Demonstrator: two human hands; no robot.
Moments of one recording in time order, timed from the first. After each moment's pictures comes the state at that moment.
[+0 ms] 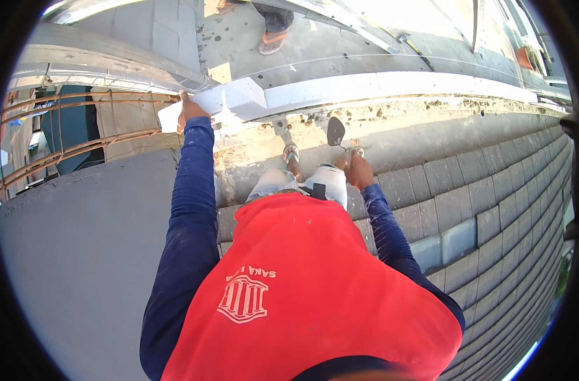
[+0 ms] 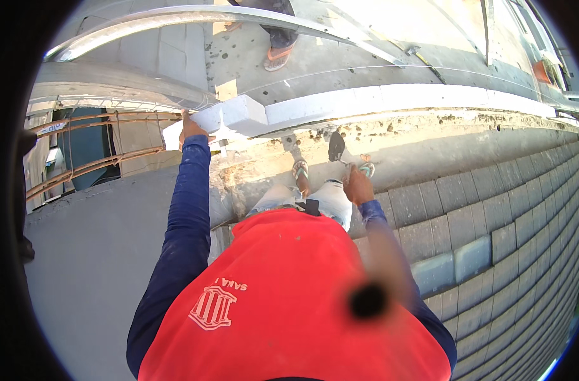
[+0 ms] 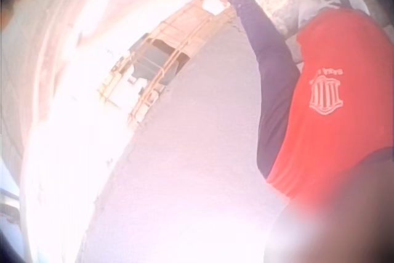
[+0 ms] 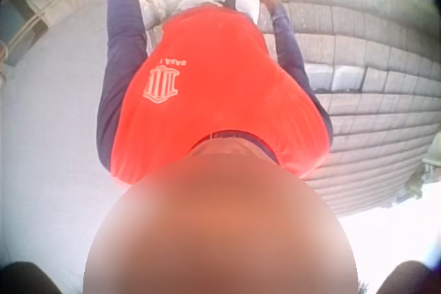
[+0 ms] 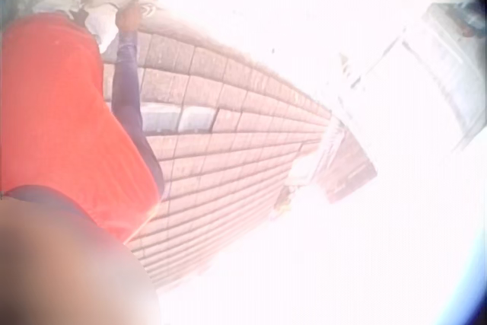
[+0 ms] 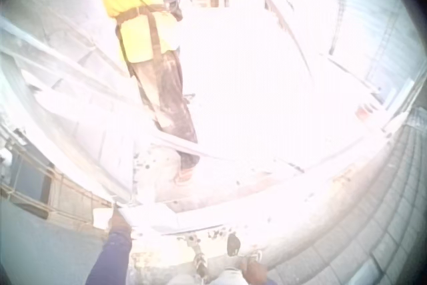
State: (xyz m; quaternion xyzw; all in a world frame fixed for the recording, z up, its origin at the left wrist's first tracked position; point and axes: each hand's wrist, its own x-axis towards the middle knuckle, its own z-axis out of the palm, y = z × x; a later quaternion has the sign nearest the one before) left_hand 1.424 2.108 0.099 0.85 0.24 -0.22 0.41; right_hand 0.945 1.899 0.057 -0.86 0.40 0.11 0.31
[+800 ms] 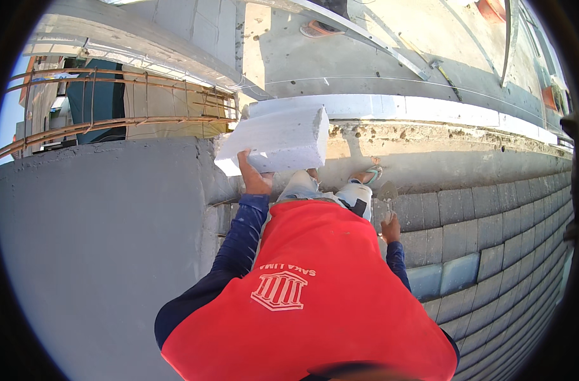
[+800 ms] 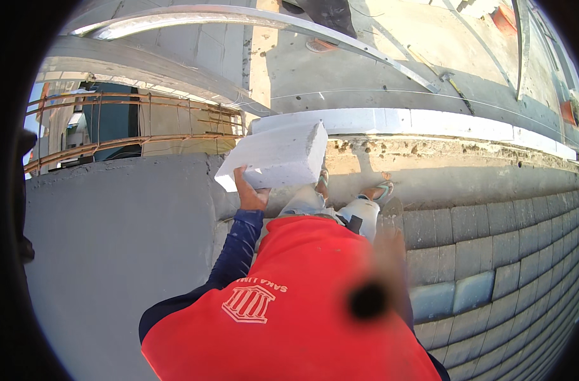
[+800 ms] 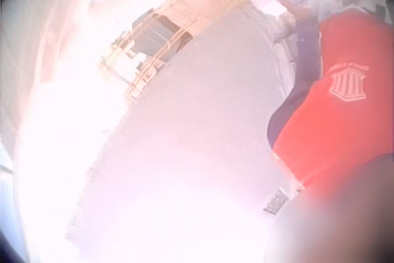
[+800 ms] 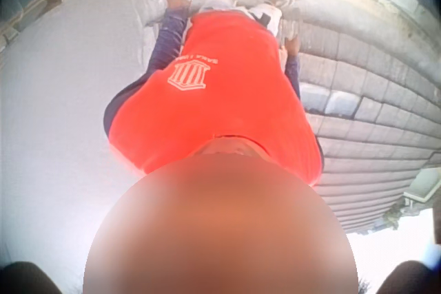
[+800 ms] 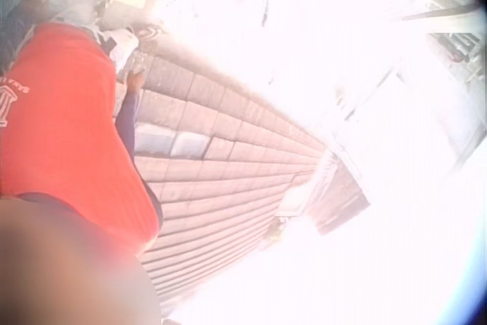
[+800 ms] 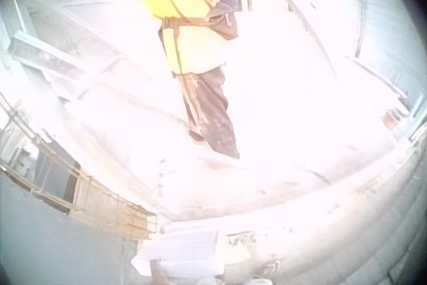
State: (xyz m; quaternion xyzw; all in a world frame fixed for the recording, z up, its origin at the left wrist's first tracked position) left_hand 1.199 2.132 0.160 0.45 0.36 -0.21 0.79; right_hand 0.743 1.923 -0.017 -0.71 0.57 0.13 0.39
